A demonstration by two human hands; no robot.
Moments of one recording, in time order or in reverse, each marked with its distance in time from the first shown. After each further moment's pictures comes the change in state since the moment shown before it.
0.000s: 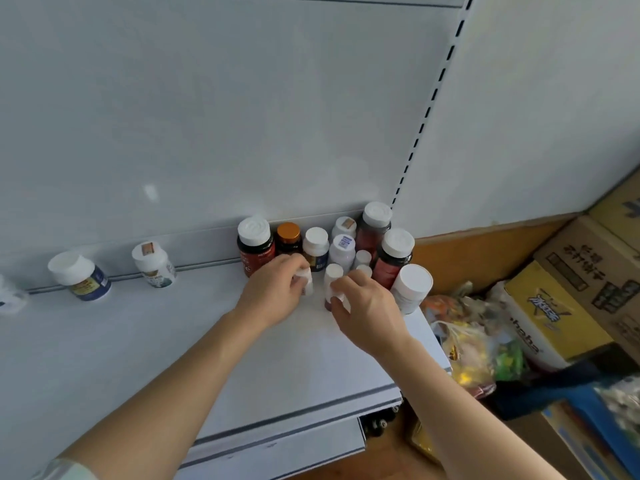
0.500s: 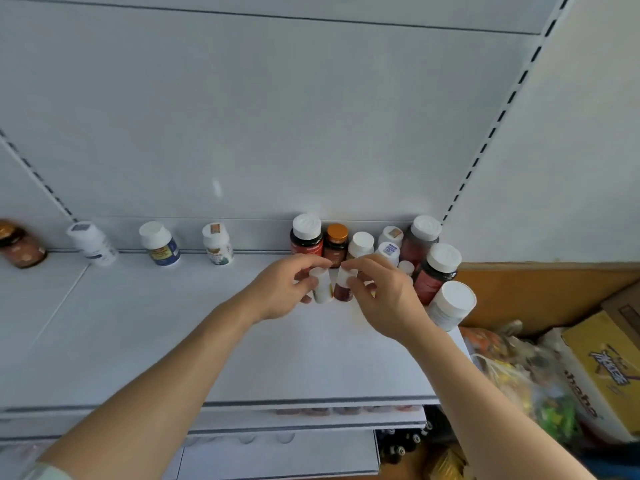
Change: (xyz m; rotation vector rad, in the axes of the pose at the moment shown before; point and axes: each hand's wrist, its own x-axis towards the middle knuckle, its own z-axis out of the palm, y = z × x) left_hand -0.044 -0.007 -0.051 -0.518 -0.090 -0.159; right_hand 0.028 -0.029 -0.016 0.383 -0.061 -0.136
